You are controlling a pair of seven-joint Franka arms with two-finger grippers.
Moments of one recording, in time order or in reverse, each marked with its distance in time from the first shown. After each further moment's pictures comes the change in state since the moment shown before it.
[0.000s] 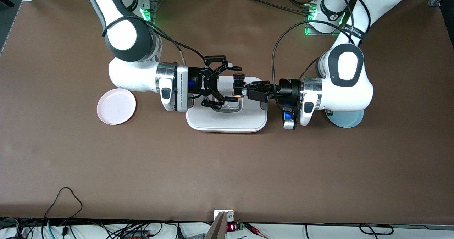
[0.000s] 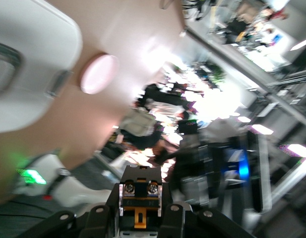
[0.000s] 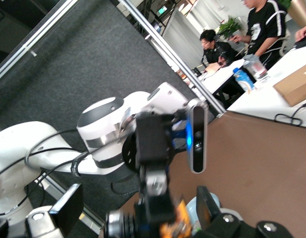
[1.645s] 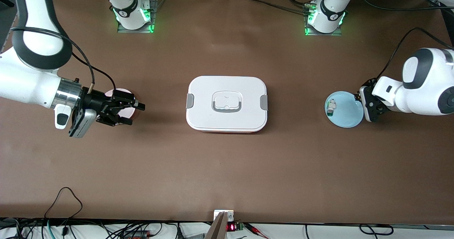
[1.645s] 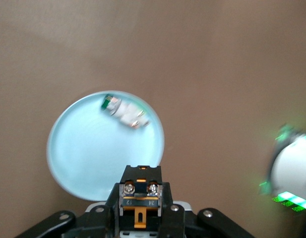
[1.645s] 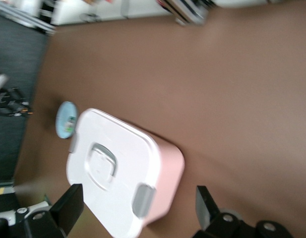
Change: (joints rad) left arm 0.458 -0.108 0.008 -0.223 1.403 -0.184 1.528; right arm -0.400 -0.123 -0.010 -0.097 -1.006 -0.184 0.866
